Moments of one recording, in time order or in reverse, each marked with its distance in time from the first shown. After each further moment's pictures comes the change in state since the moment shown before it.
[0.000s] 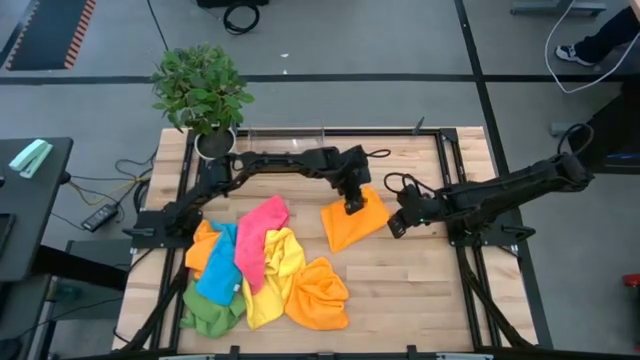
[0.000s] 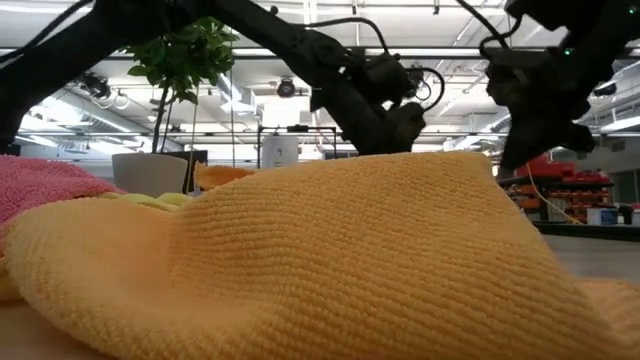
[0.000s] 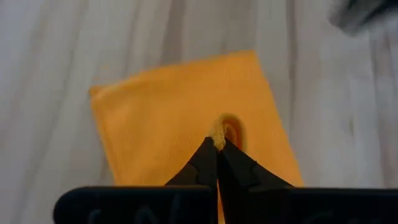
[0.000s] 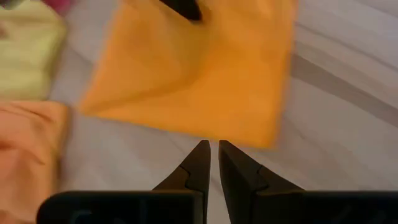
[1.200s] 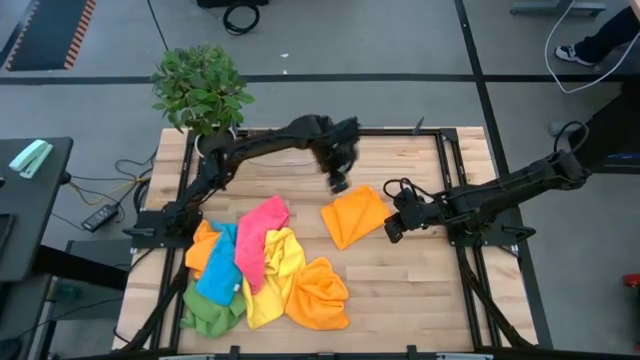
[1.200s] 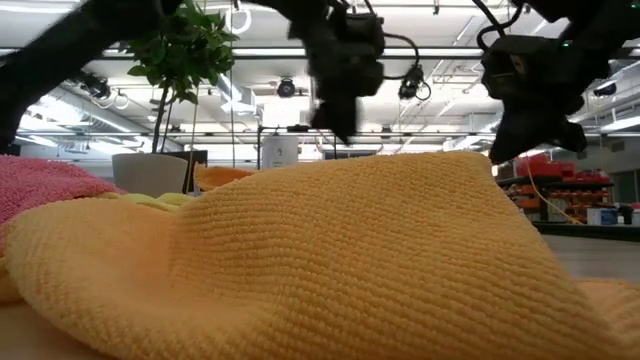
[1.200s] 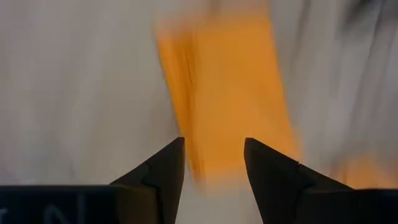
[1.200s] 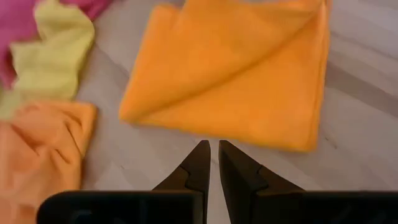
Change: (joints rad) left arm 0.039 -0.064 0.338 -0.755 -0.074 0.095; right arm 0.028 0.029 0.002 0.095 0.021 -0.005
